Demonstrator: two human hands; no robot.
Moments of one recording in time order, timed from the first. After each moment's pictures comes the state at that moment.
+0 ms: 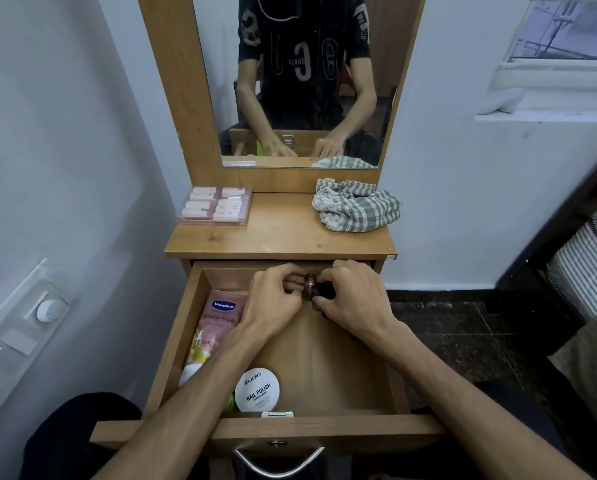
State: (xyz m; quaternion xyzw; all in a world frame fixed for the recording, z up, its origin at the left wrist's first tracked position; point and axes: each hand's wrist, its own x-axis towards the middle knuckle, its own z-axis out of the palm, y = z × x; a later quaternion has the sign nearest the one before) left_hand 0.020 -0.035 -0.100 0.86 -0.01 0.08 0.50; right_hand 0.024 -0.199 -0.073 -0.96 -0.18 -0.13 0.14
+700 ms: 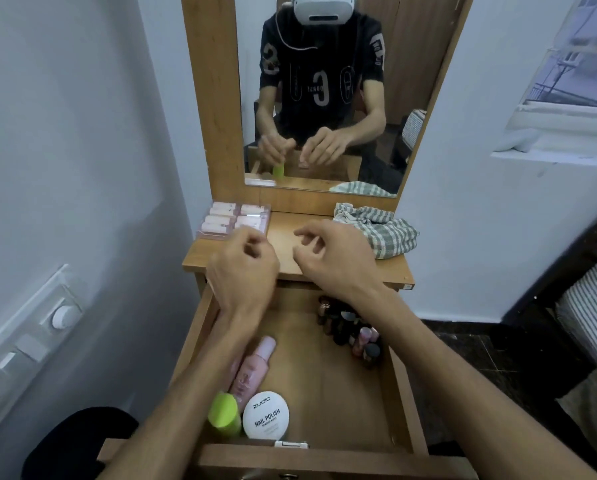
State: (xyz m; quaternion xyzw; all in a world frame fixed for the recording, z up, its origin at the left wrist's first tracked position) left_hand 0.023 0.003 -0.031 0.80 0.11 0.42 0.42; right_hand 0.052 -0.141 0.012 -0.92 -0.22 -0.16 0.29
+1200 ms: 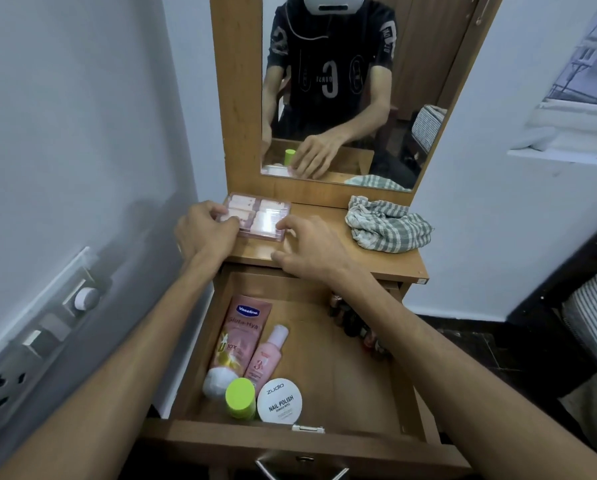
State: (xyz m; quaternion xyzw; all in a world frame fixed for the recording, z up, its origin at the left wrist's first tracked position) left_hand 0.057 0.093 -0.018 0.83 0.27 0.25 0.41; right_hand 0.077 -0.089 -0.006 -0.94 -0.26 -0.06 0.21
